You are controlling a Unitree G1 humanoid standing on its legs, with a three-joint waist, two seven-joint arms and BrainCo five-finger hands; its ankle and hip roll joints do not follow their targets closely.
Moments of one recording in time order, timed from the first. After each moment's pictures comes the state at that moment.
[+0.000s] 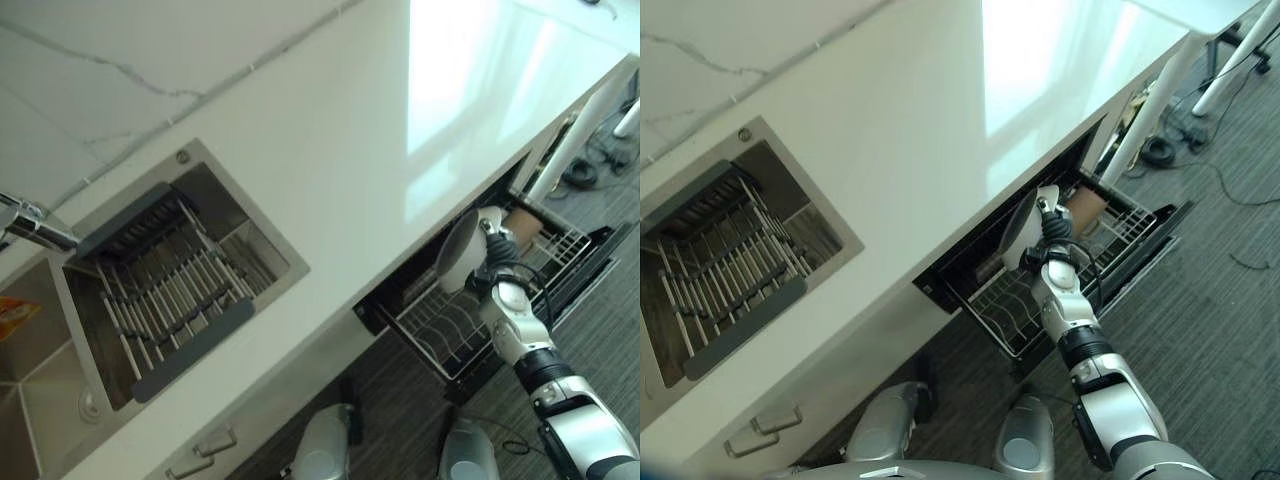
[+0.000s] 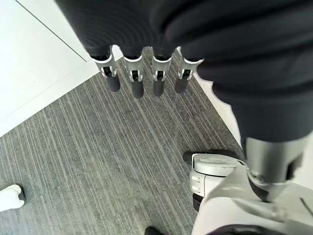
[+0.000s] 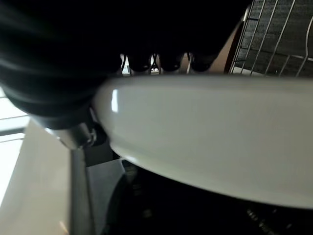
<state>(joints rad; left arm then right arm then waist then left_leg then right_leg) -0.07 0.21 -0.20 1.25 -0.42 0.27 -0.05 -0.60 -0.39 0.25 0.70 0.57 -0.17 -0.38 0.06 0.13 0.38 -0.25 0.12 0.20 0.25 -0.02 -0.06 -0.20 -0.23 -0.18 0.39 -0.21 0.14</state>
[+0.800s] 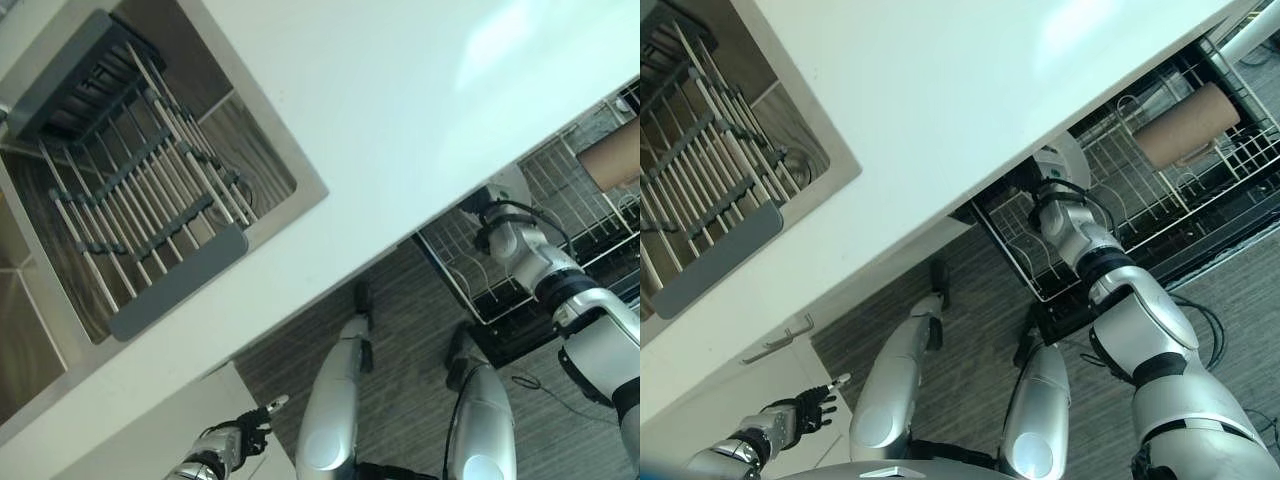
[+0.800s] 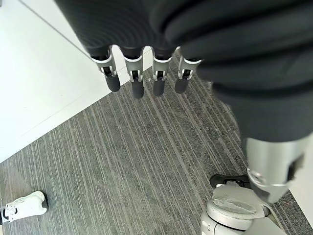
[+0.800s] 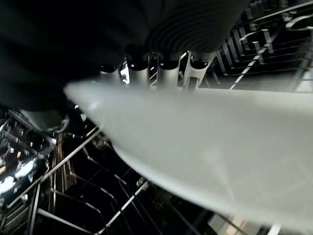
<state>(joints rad) -0.19 0.35 -0.24 1.19 -0.47 0.19 -0.14 -1.04 -0.55 0.74 1.02 -0.32 -0.18 -0.36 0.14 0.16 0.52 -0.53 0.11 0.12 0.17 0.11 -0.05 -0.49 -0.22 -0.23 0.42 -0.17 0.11</state>
